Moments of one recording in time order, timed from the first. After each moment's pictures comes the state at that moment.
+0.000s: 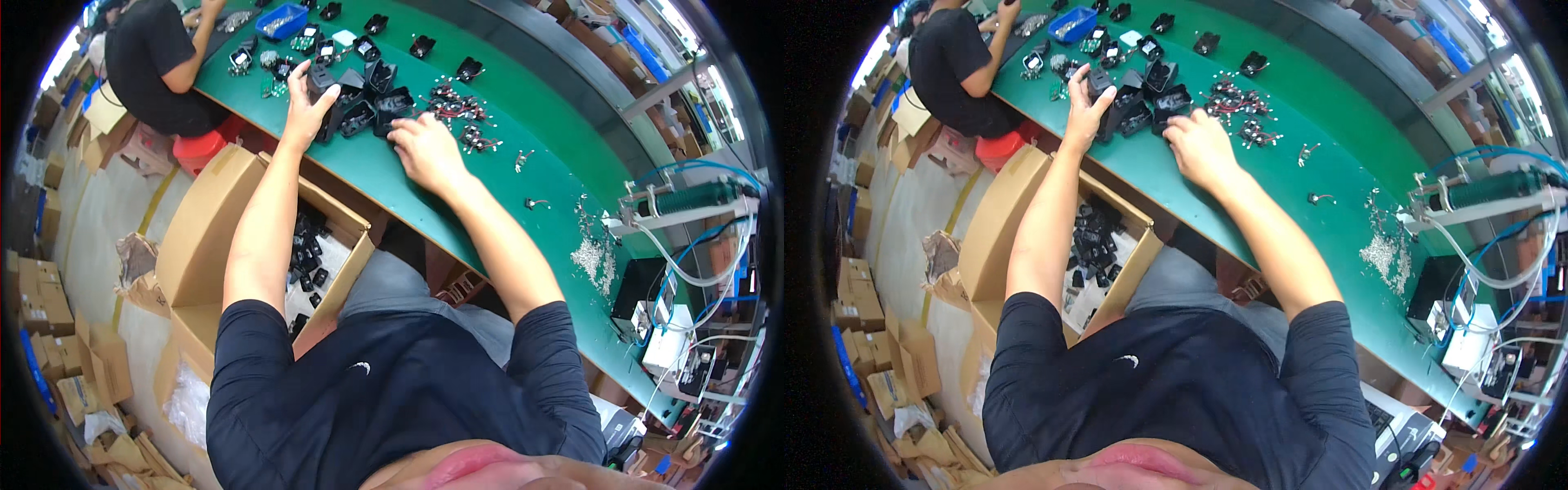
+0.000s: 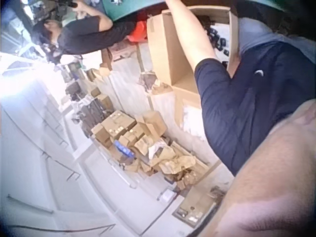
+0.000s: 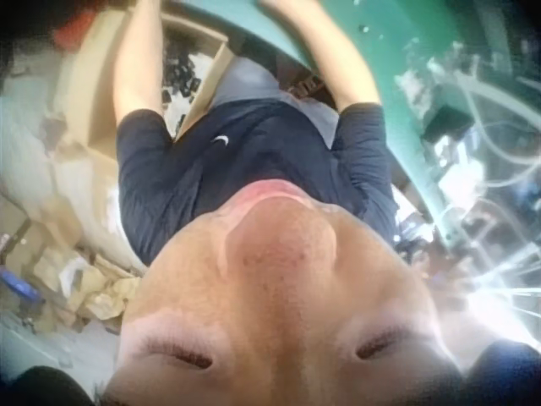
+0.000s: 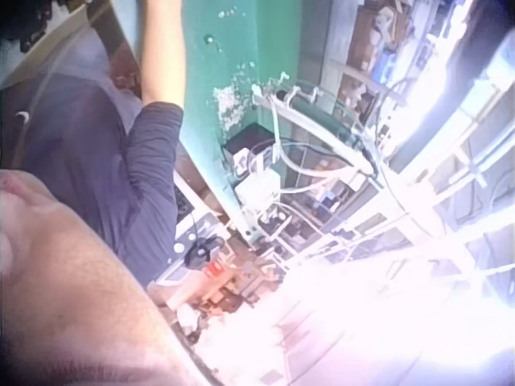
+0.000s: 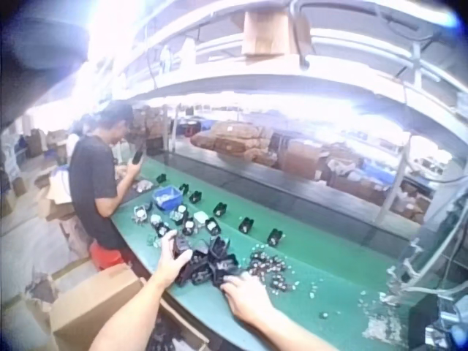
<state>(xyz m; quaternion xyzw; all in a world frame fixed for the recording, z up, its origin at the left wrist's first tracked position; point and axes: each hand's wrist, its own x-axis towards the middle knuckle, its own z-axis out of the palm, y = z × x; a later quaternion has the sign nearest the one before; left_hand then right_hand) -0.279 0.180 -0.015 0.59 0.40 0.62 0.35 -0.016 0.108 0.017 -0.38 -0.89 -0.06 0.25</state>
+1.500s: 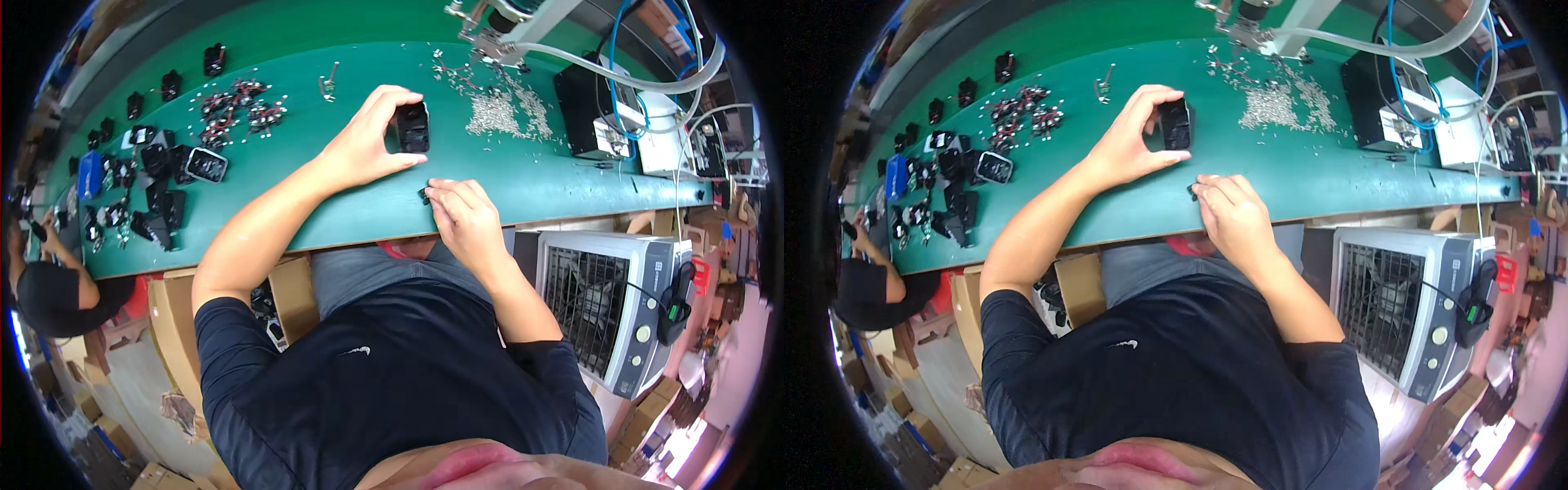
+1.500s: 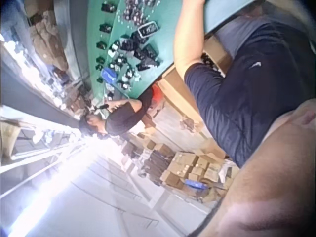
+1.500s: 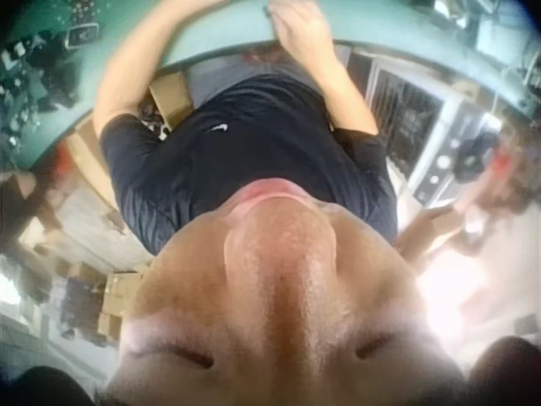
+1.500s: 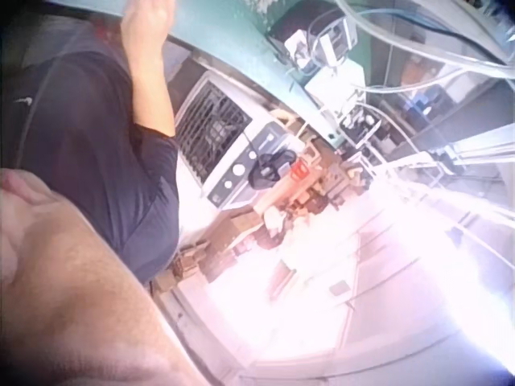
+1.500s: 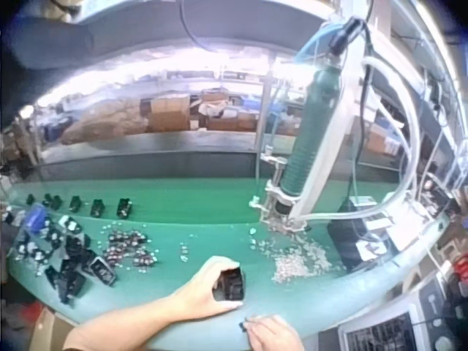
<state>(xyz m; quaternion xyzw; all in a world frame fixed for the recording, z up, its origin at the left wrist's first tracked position) 0.044 0.074 0.016 0.86 0.00 0.27 0.43 0.144 -0.154 0.015 -0.71 -0.62 -0.02 0.34</state>
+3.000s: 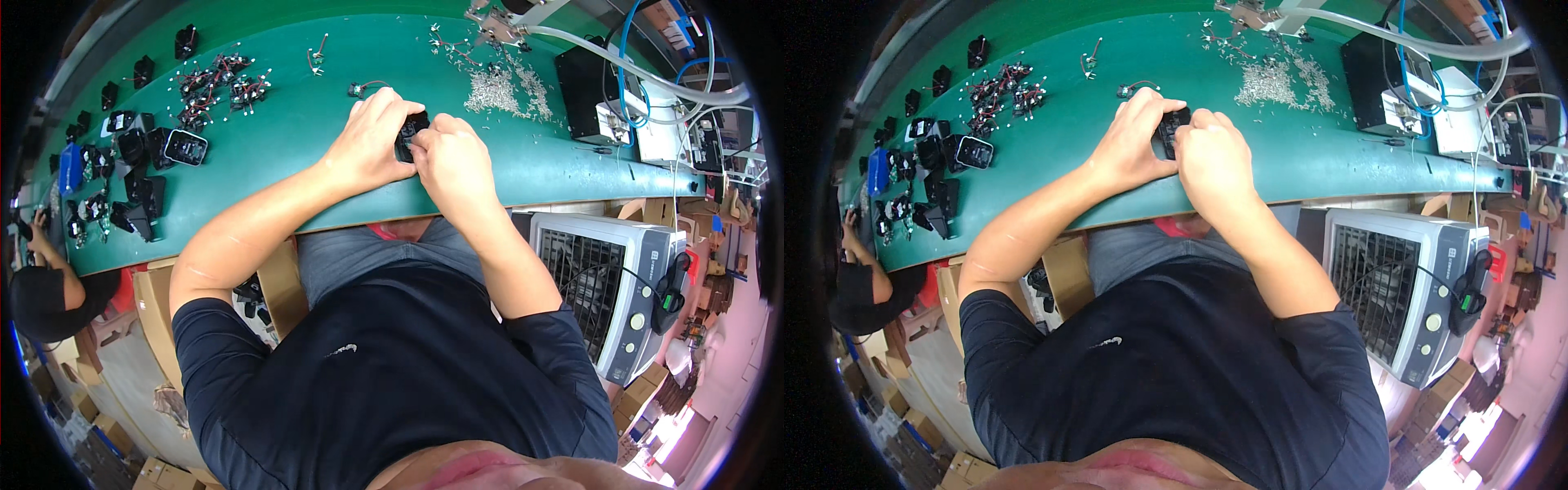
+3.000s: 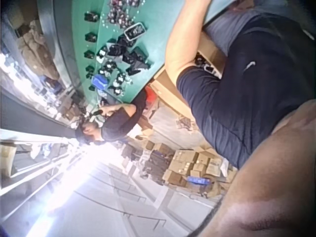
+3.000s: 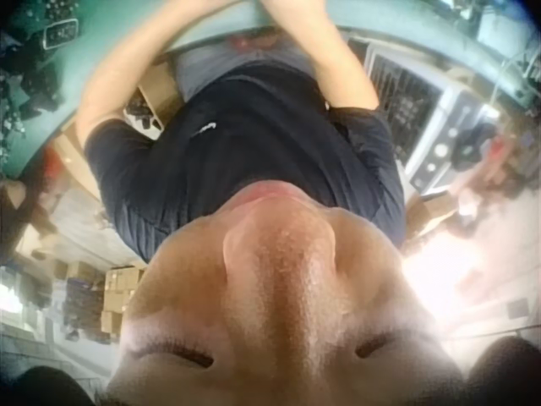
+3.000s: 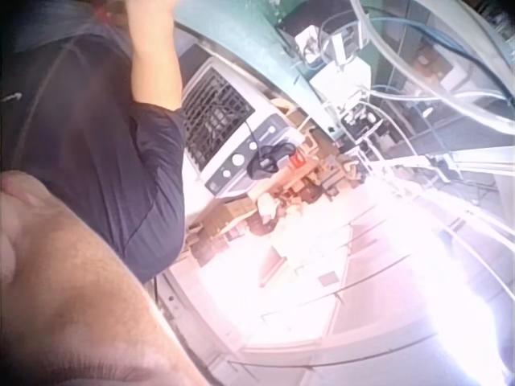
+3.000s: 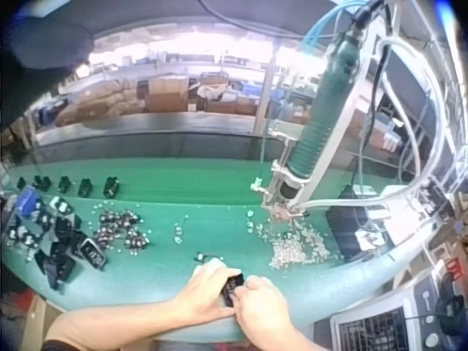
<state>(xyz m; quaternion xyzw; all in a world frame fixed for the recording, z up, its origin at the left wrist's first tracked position) 0.038 0.039 -0.003 0.91 0.06 0.26 0.32 0.145 -0.100 0.037 -0.80 -0.57 -0.01 0.20</state>
